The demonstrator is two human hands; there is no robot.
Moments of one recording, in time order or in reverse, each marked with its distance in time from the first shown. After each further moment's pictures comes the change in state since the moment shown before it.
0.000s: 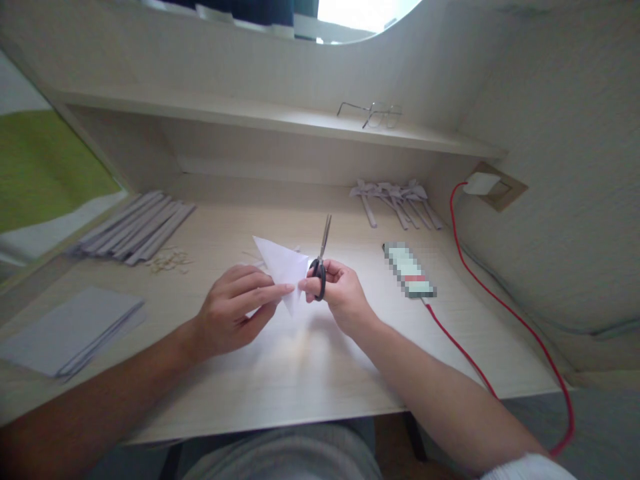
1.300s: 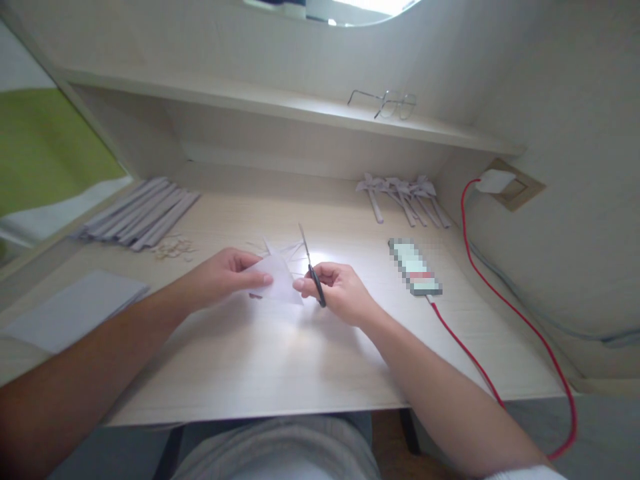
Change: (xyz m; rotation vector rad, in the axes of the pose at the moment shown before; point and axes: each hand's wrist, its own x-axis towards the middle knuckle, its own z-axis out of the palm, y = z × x) left_hand 0.015 -0.030 -0.025 -0.764 -0.431 -1.006; right_hand -0.006 -0.015 -0.002 -0.466 -0.213 0.047
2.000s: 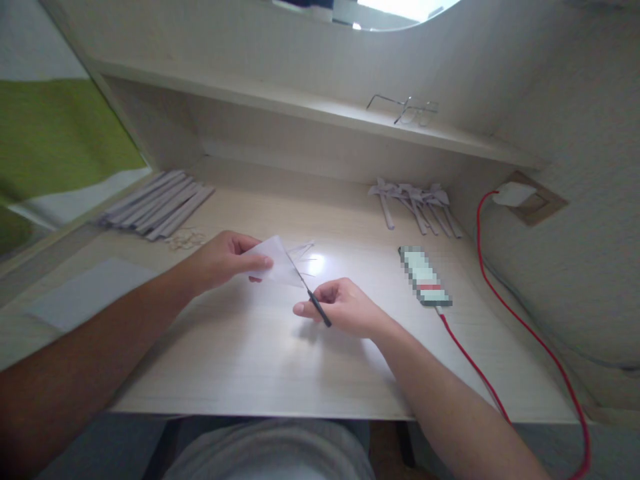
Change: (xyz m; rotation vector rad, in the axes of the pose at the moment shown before) left_hand -0.004 0.006 -0.017 0.065 0.189 0.032; right_hand -0.004 0.004 -0.003 -0.214 -0.286 0.225
